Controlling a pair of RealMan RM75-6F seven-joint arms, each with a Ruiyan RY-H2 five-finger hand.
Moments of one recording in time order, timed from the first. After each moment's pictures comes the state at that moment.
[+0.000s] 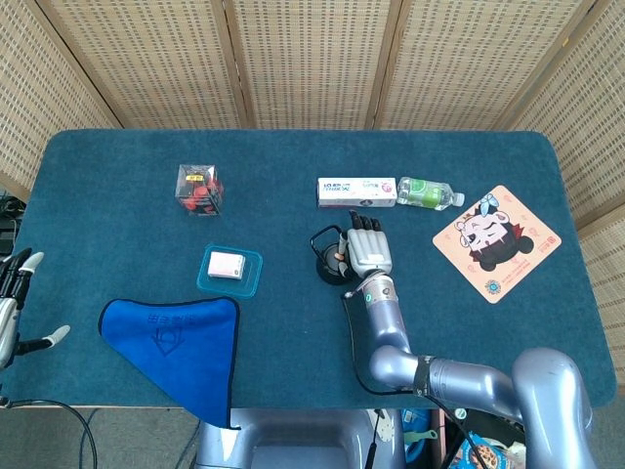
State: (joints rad) left arm -0.11 -1.05 -0.08 -1.72 1.43 1.45 -0.01; right arm 1.04 -1.76 0.36 -1.34 -0.35 1.06 -0.71
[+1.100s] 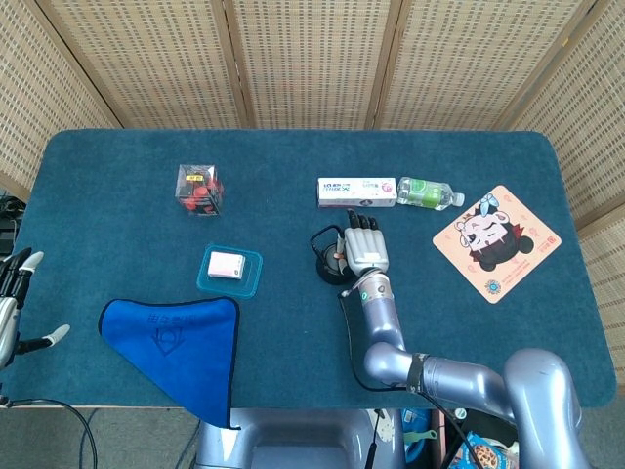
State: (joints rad) left arm -0.12 -1.05 -0.08 -1.71 1.42 1.45 -0.01; right arm 1.06 -1.80 0.38 -1.29 -0.35 1.05 -0.75
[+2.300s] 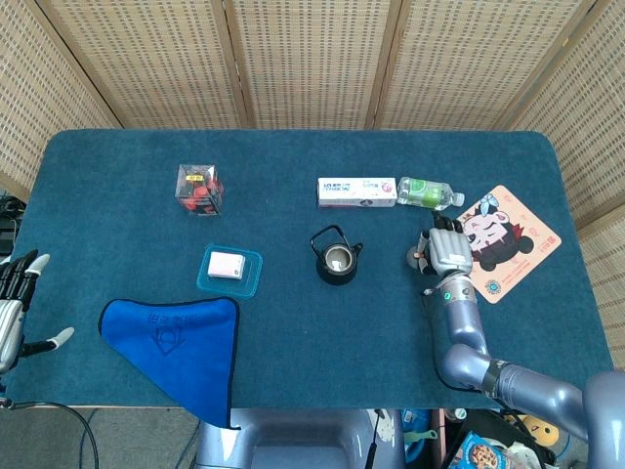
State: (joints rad) left arm -0.12 -1.05 -0.07 -1.73 1.44 1.45 0.01; right arm 0.81 -1.57 0.24 -1.27 -0.50 0.94 -0.54
